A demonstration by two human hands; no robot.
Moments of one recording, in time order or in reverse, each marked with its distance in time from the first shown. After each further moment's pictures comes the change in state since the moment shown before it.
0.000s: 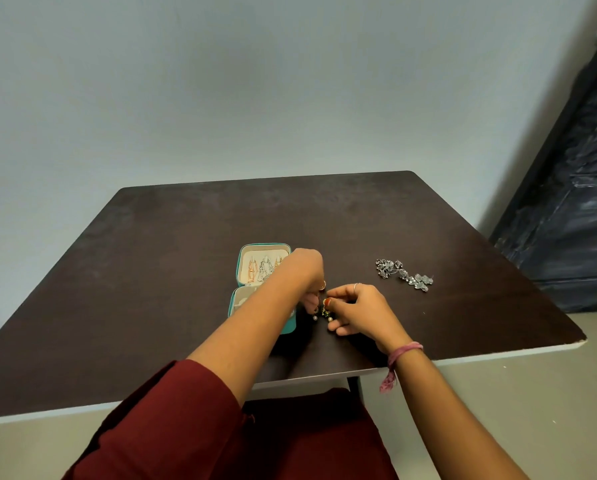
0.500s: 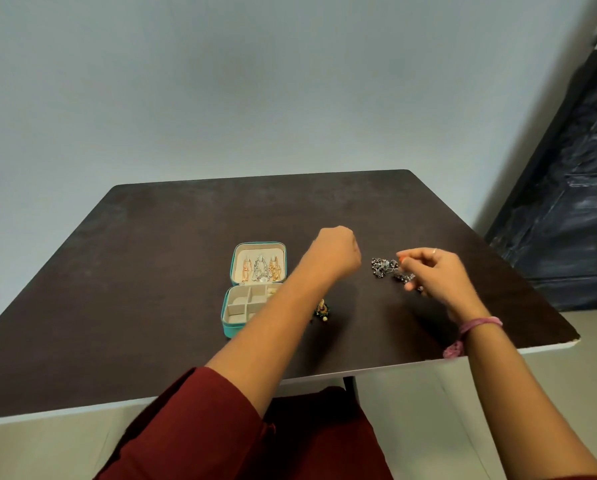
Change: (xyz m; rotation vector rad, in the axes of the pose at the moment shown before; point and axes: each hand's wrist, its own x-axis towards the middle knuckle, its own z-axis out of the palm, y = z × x) left_hand 0.009 0.045 -0.002 -0.269 0.265 0.120; right_hand 0.015 -0.004 -0.112 -0.069 0.305 -0.201
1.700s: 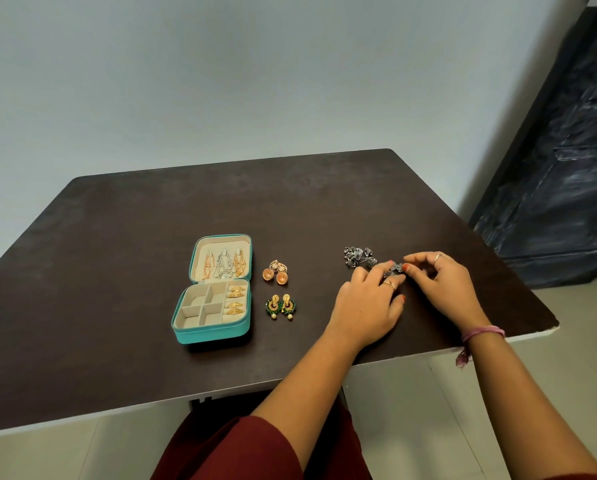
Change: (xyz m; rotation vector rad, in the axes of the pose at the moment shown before) left_hand -0.014 0.031 0.139 0.103 0.175 0.406; right_hand 0.020 0.072 -0.048 -0.416 0.109 -0.228
